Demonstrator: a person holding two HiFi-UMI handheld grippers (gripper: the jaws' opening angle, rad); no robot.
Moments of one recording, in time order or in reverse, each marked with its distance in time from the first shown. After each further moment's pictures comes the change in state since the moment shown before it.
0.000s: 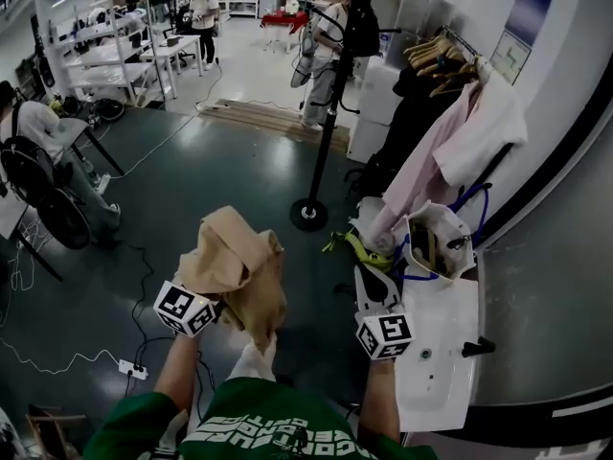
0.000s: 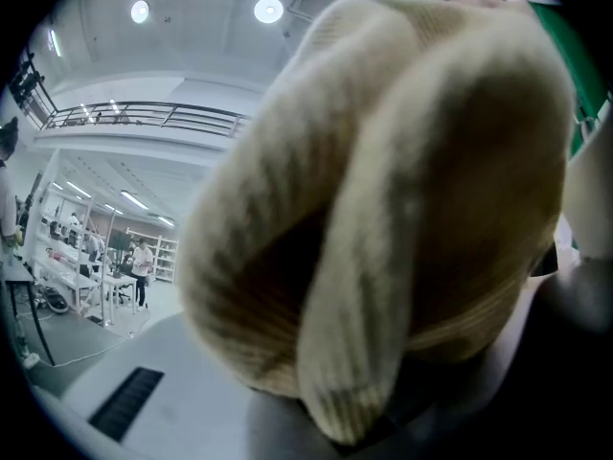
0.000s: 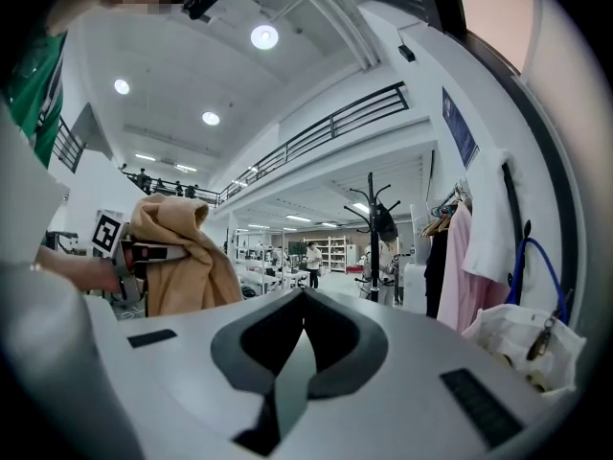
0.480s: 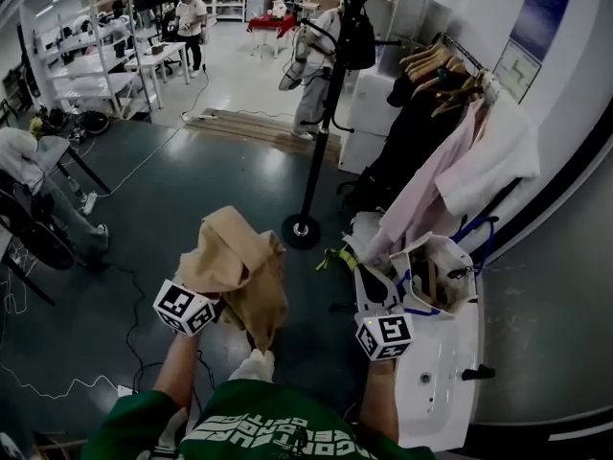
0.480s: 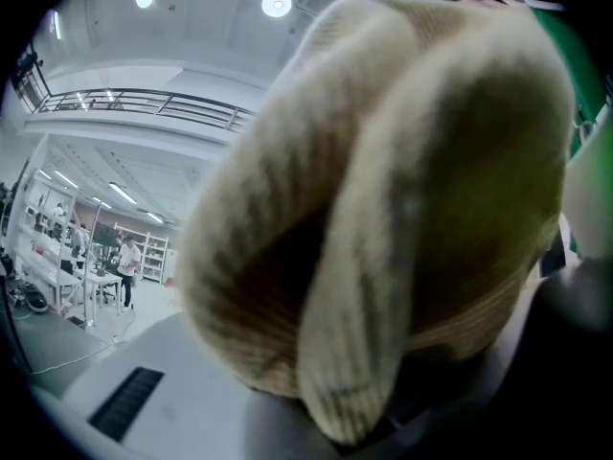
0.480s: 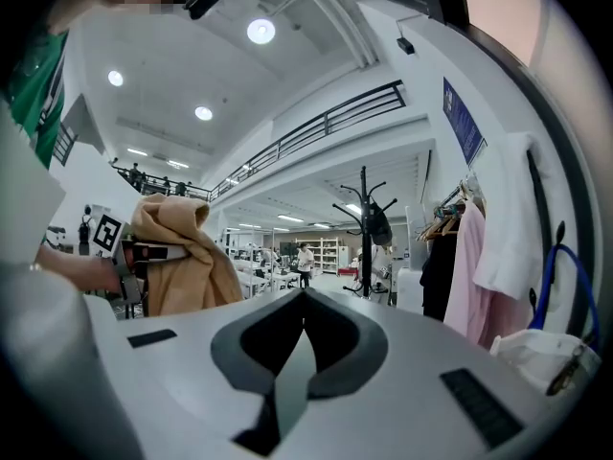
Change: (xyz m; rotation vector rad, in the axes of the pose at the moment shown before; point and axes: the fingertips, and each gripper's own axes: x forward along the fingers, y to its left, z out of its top) left arm 0.126 0.084 0.004 -0.022 -0.014 -0.056; right arm 0.118 -0.070 0.024 -0.009 -0.001 -0.047
